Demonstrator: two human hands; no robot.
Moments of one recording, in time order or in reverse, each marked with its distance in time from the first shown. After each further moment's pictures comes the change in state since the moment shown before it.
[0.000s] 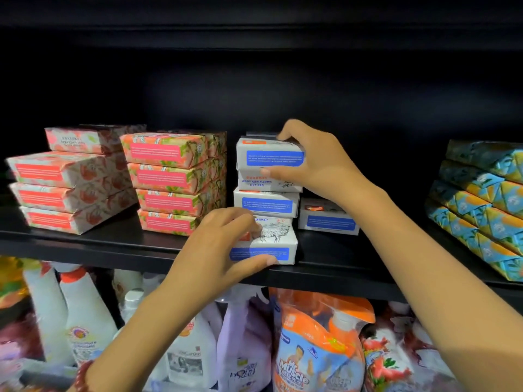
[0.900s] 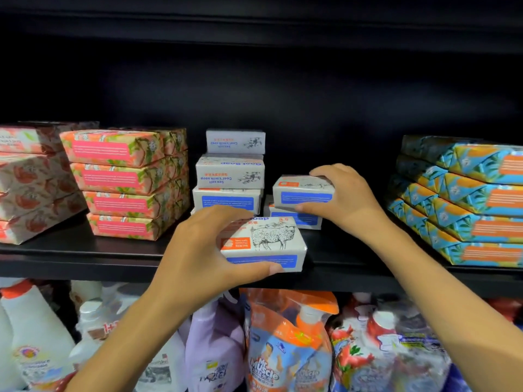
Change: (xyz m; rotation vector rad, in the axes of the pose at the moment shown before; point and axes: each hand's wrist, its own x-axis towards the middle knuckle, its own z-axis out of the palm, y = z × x) left_hand 0.013 0.038 0.012 -0.230 0.142 0.004; right_hand -0.065 0.092 -0.013 -0.113 0.070 0.219
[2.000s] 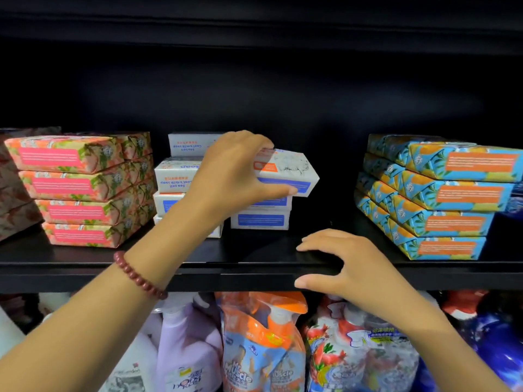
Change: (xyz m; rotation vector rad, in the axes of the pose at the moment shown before) left_hand 0.109 0.035 0.044 0.266 0.017 0.195; right_hand -0.101 0.013 -0.037 0.097 -0.292 -0.013
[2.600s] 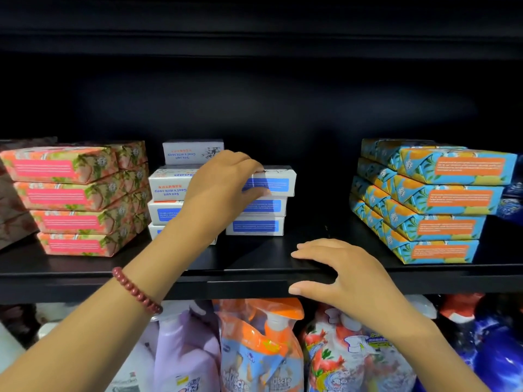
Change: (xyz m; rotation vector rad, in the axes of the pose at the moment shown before) left_hand -0.003 -0.013 0.016 0.188 -0.077 -0.015; right_hand -0.005 0.002 0.005 -0.091 0.012 0.024
